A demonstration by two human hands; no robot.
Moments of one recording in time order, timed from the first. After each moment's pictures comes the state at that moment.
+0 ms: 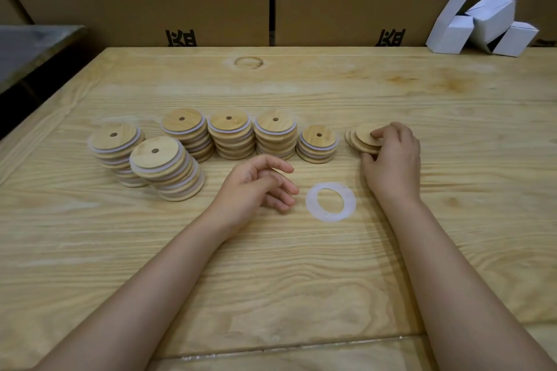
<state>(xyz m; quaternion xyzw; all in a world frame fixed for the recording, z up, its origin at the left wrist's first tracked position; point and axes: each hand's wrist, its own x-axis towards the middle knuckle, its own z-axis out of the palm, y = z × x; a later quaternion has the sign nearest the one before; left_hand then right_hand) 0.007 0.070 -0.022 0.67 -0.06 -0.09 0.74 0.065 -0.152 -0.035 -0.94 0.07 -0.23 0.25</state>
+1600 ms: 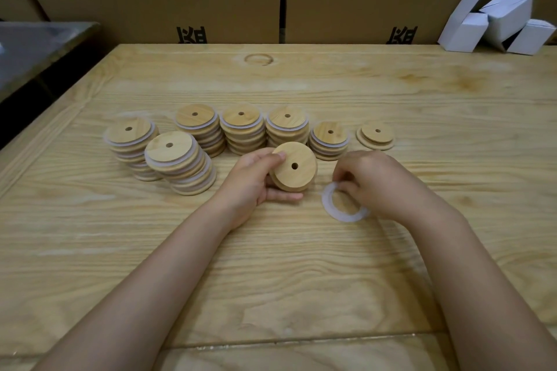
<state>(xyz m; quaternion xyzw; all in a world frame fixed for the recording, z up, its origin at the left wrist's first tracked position) 0.020 0.078 -0.024 0.57 0.00 -0.13 0.81 0.024 -0.121 0.007 -0.97 -0.20 0.00 0.12</state>
